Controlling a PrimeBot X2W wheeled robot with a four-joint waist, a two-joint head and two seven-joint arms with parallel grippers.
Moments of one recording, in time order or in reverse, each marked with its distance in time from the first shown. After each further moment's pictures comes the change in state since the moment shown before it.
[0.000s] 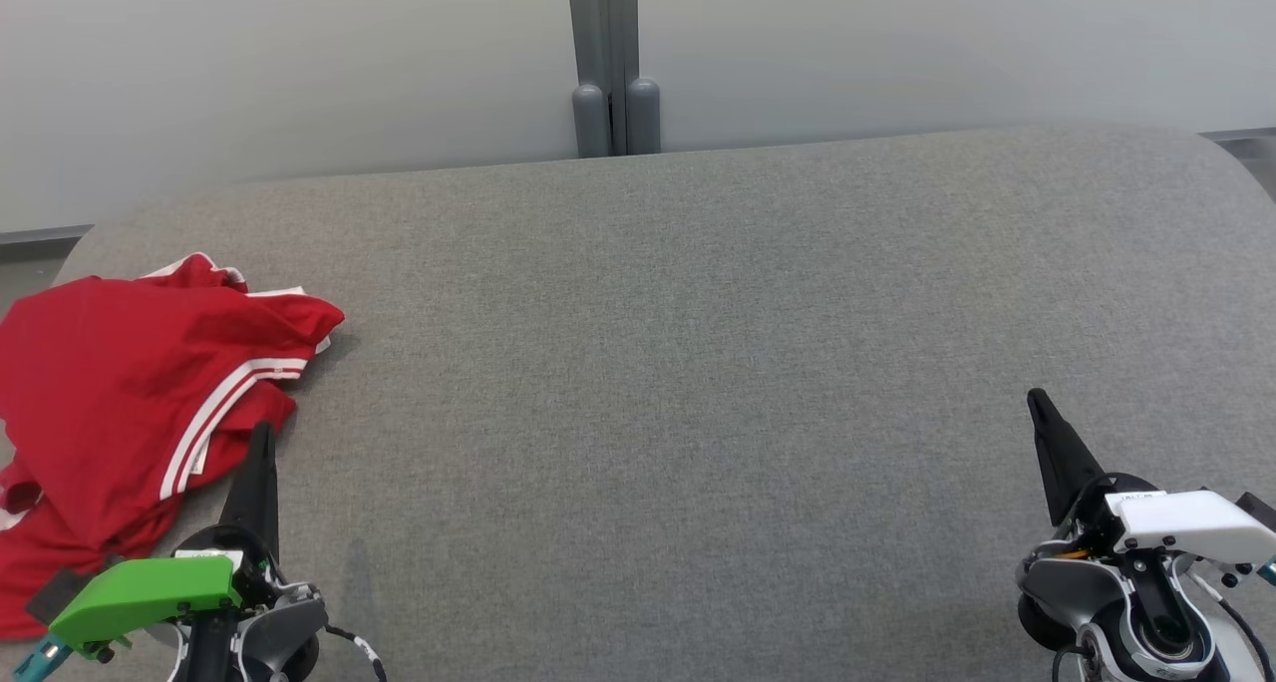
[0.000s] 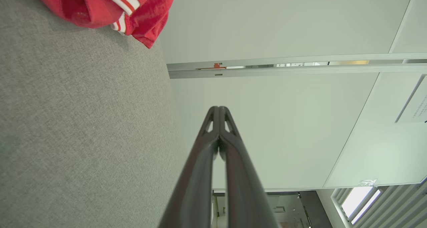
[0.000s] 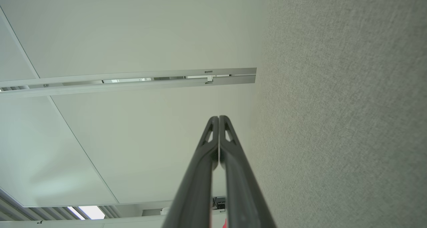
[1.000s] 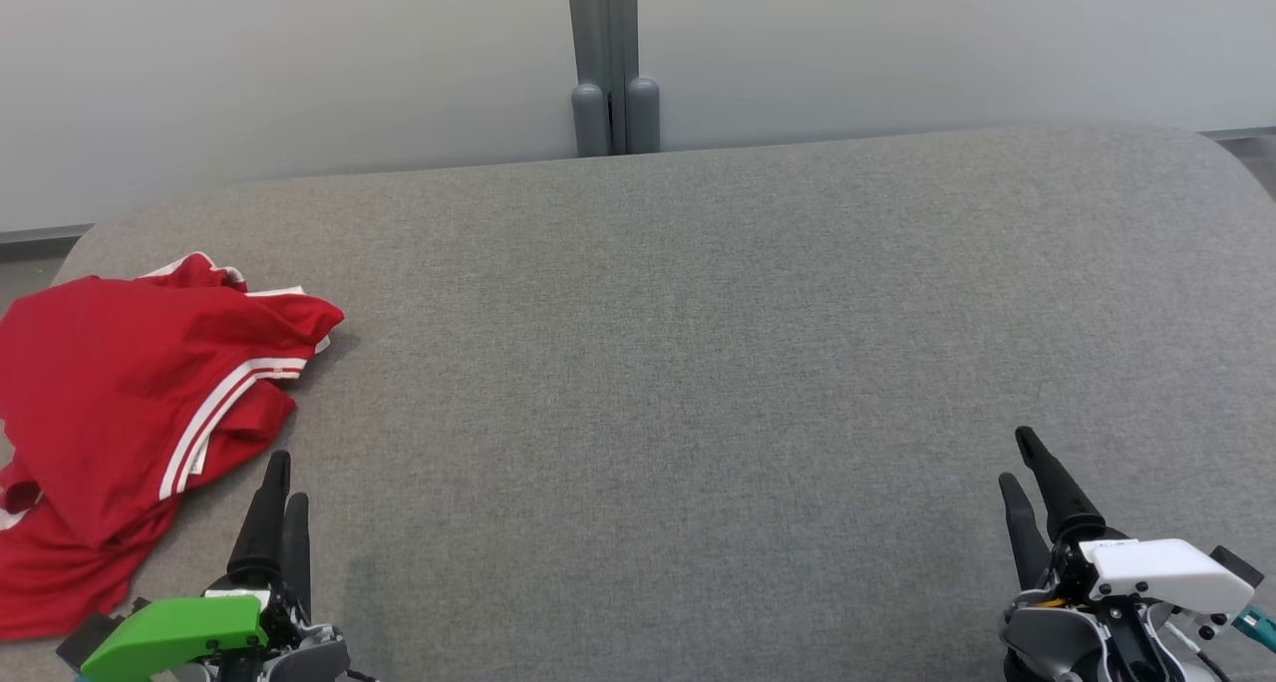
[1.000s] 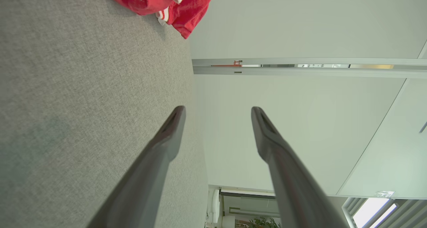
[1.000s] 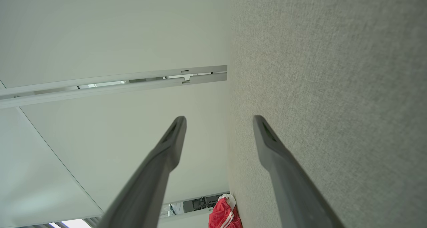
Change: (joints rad) left arm 0.053 -0.012 -0.022 0.038 0.000 0.003 -0.020; right arm 0.052 0.013 0.025 0.055 0.002 0.000 -0.021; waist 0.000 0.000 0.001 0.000
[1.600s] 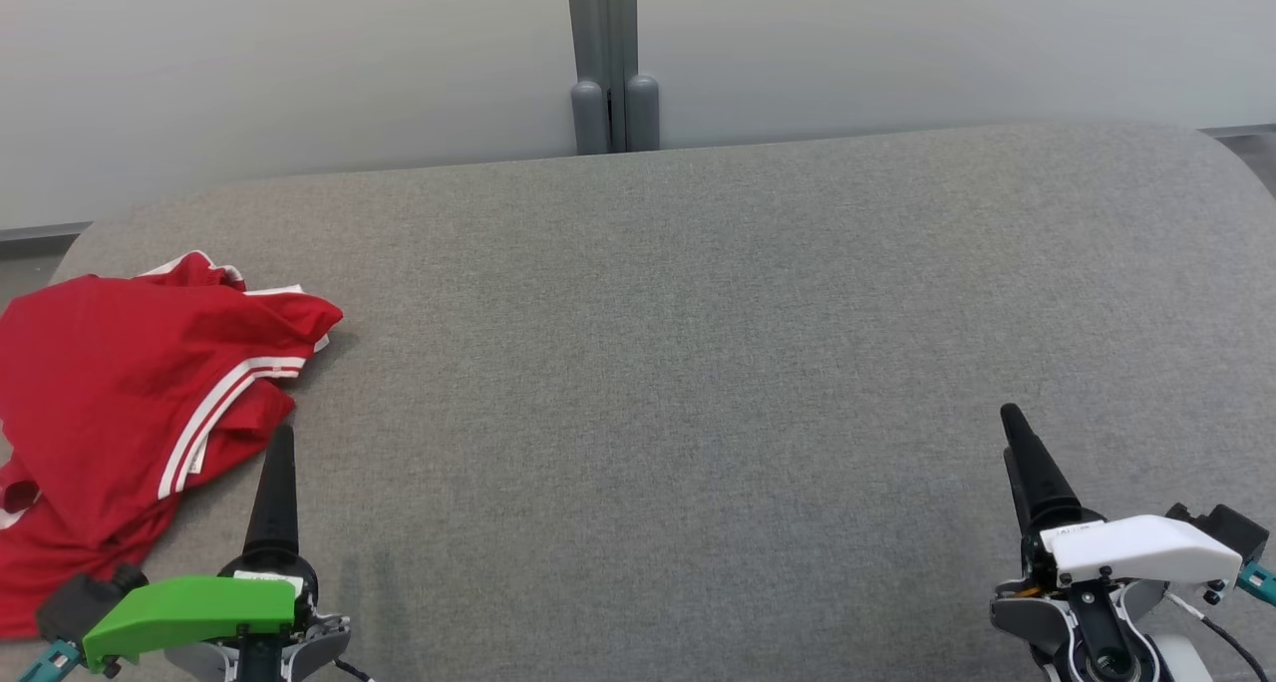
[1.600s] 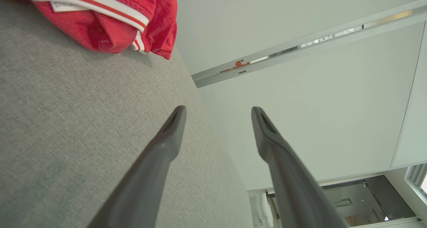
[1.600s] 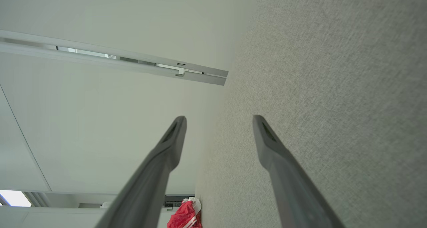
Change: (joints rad) left arm 0.003 0.003 -0.029 -0.076 0.287 0.000 -0.085; right arm -0.013 -0.001 0.042 -0.039 -0.253 0.000 -0.082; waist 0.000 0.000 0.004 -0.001
